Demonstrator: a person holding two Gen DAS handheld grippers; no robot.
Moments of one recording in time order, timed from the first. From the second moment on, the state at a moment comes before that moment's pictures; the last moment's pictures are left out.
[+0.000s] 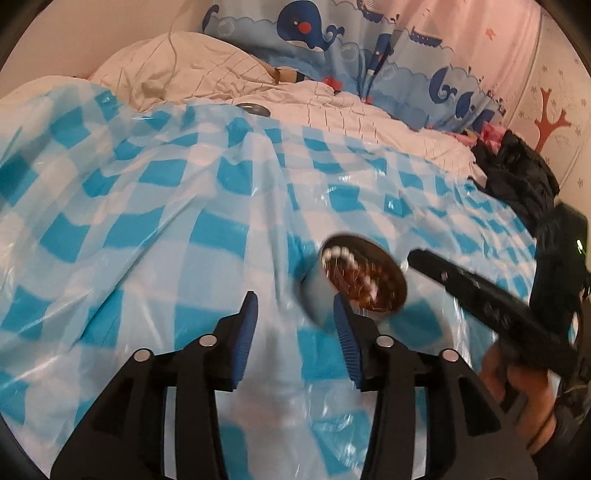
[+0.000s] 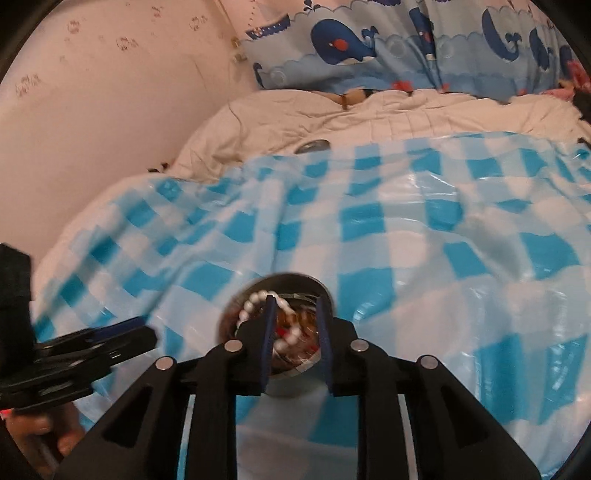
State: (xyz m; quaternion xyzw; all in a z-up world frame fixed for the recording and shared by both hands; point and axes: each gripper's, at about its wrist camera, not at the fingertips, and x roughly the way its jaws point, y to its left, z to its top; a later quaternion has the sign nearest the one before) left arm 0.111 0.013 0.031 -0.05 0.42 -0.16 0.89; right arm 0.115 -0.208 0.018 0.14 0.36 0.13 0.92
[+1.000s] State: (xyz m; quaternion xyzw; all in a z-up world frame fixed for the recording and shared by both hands) left arm 0.033 -0.002 0.007 0.04 0.40 -0.12 0.91; right arm 0.007 -0.193 -0.030 0.06 0.40 0.05 0.92
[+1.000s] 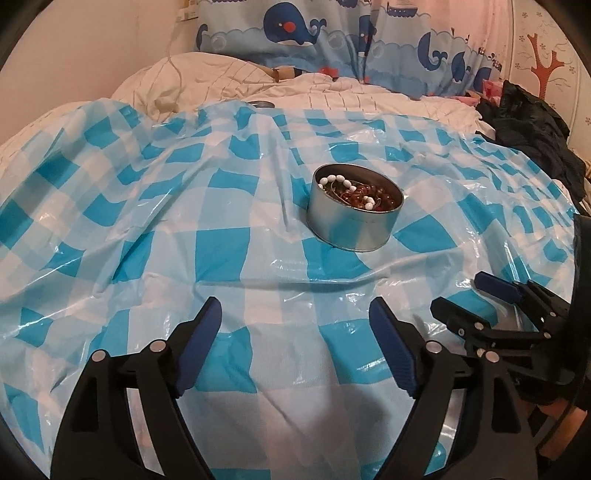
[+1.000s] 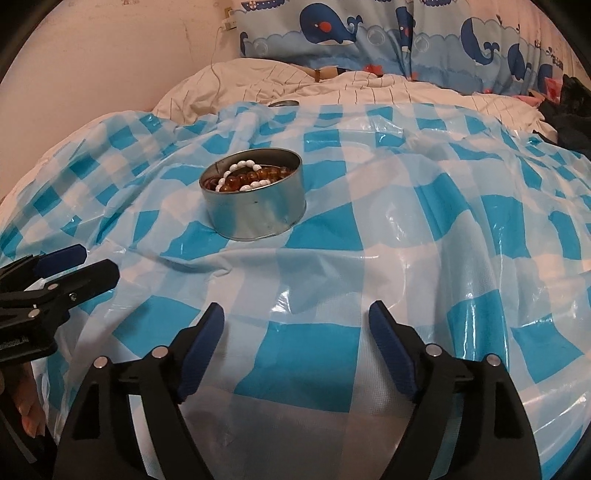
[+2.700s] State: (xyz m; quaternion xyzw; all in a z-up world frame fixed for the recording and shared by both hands) left arm 0.065 0.001 -0.039 0.03 0.45 -0.08 0.89; right arm 0.018 -0.187 -0.041 0.03 0.43 0.01 0.90
